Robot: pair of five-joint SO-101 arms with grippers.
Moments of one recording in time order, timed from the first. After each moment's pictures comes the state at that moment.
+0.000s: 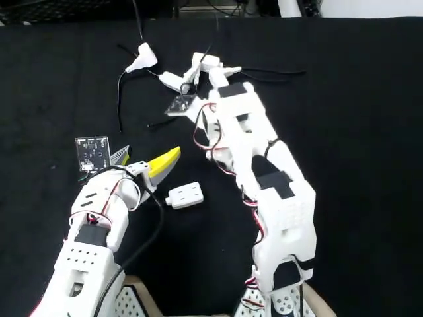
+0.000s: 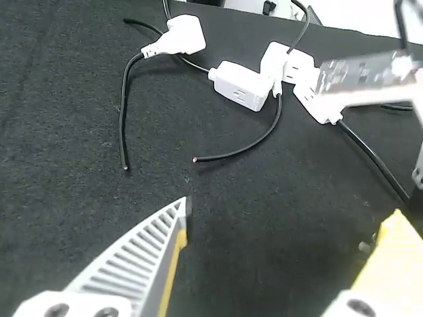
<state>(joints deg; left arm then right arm) 4.2 -66.0 90.5 7.7 12.9 -16.3 31.6 -14.6 89.7 48.2</state>
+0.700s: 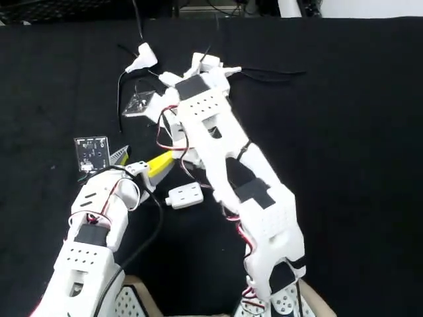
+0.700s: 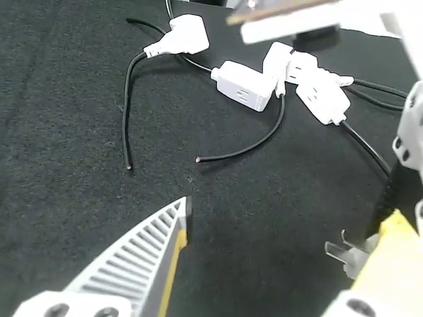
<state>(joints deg) 4.0 -66.0 90.5 7.7 12.9 -29.5 31.6 -27.3 99.6 40.7</state>
